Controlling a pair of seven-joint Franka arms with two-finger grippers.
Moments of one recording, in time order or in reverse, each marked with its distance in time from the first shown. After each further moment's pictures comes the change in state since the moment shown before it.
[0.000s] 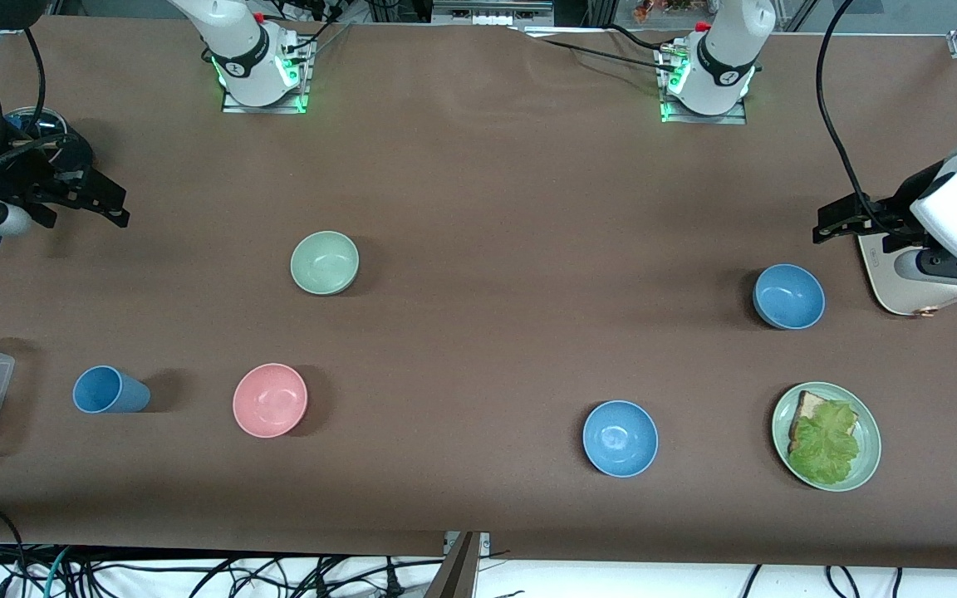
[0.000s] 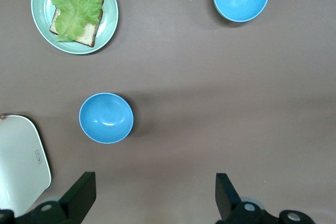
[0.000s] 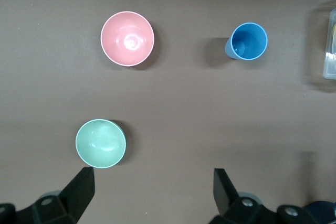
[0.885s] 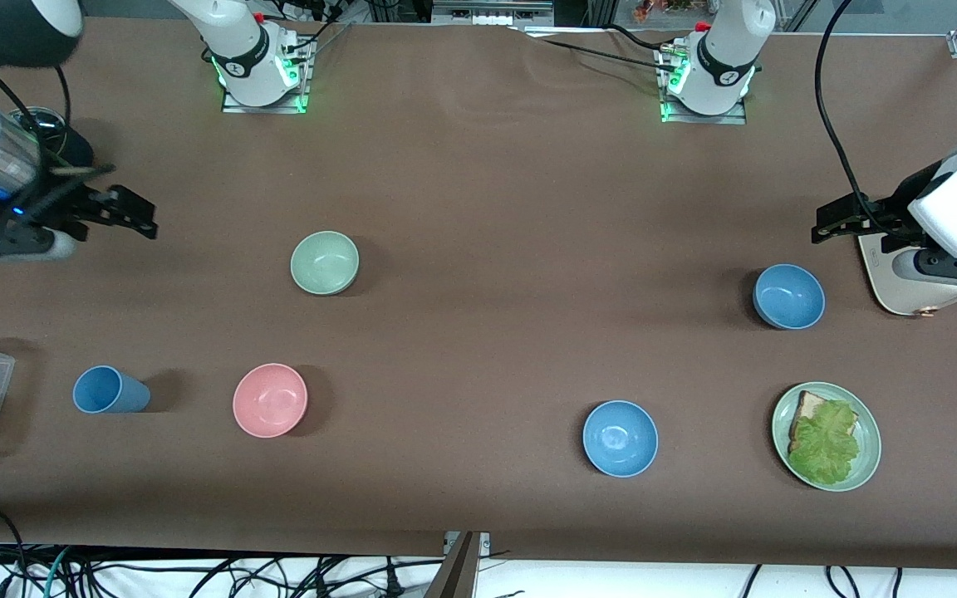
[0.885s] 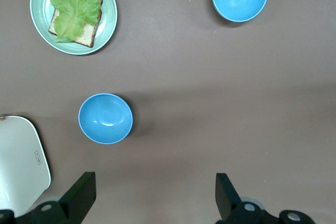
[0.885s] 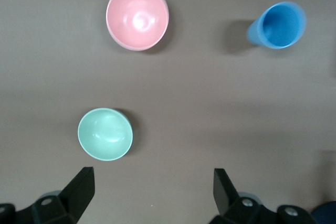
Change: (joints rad) left arm -0.004 0.001 0.000 0.000 0.000 0.001 0.000; right arm 0.035 0.114 0.018 -0.004 0.016 -0.006 0.002
